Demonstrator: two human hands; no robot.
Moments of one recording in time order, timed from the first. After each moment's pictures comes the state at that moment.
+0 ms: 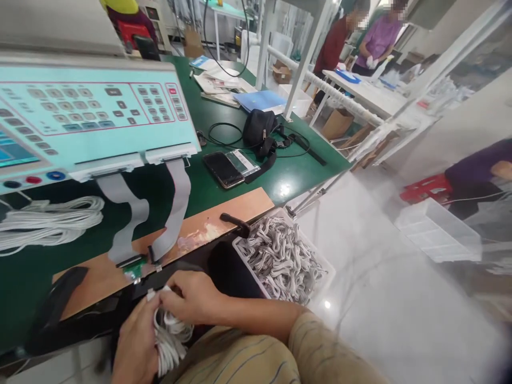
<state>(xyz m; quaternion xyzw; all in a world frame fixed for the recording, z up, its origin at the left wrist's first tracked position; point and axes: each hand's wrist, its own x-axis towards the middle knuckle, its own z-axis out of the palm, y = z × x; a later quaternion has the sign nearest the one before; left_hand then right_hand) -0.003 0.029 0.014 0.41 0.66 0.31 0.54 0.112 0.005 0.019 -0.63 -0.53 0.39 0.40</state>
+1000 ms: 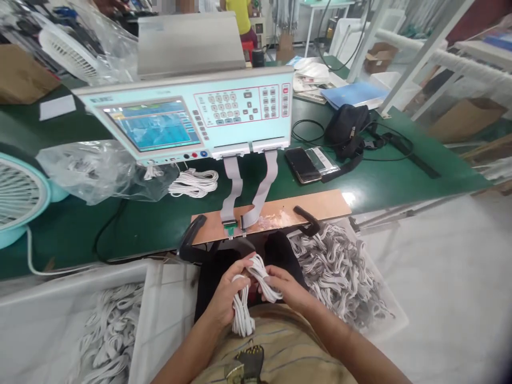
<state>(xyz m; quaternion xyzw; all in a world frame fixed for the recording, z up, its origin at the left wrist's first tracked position) -0.008 -0.003 0.032 0.27 0.43 0.34 0.79 0.146 -0.051 -0.010 -0.39 -0.26 0.76 0.45</state>
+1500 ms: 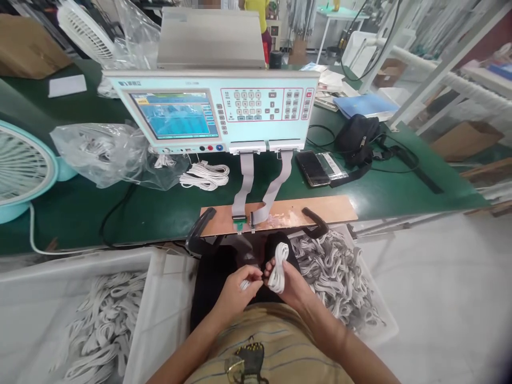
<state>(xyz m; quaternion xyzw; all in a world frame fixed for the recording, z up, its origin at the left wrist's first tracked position) -0.020 -0.011 0.024 0.57 0.49 0.24 0.61 0.140 -0.045 -0.009 -0.32 -0.05 0.77 0.55</state>
